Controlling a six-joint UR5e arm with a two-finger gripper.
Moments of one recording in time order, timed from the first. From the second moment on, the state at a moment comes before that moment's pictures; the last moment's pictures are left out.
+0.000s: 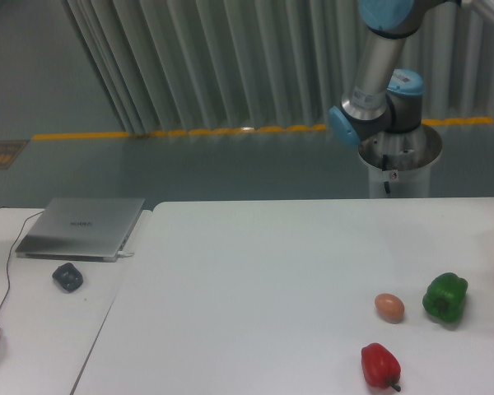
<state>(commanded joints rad) 2.79 -1.98 -1.54 -1.18 1.68 2.33</state>
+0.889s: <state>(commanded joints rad) 2.80 -2.00 -1.56 -1.18 1.68 2.33</state>
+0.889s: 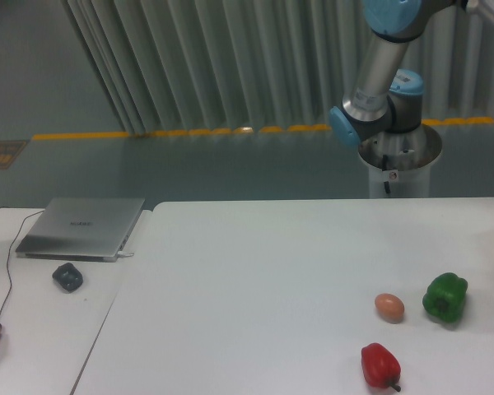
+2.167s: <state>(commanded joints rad) 2.81 -1.99 -1.46 -1.32 1.69 2.24</state>
